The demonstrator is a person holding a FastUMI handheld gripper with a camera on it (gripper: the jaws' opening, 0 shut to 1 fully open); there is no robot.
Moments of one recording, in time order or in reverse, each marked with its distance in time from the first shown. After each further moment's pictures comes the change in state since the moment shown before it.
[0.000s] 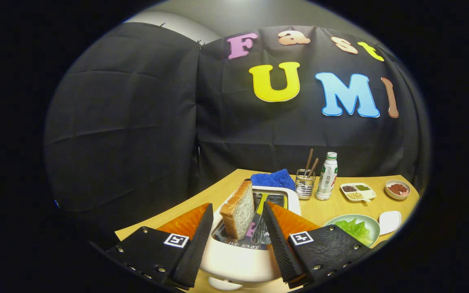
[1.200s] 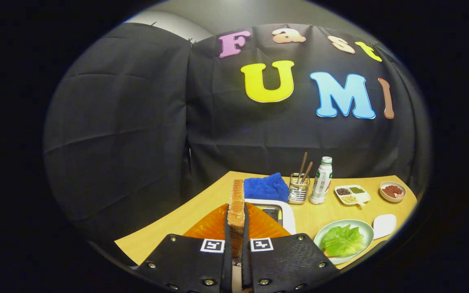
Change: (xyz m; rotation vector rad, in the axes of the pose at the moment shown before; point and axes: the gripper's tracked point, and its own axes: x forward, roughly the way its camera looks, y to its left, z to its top) arm 0.003 -0.021 0.043 0.044 -0.015 -0.054
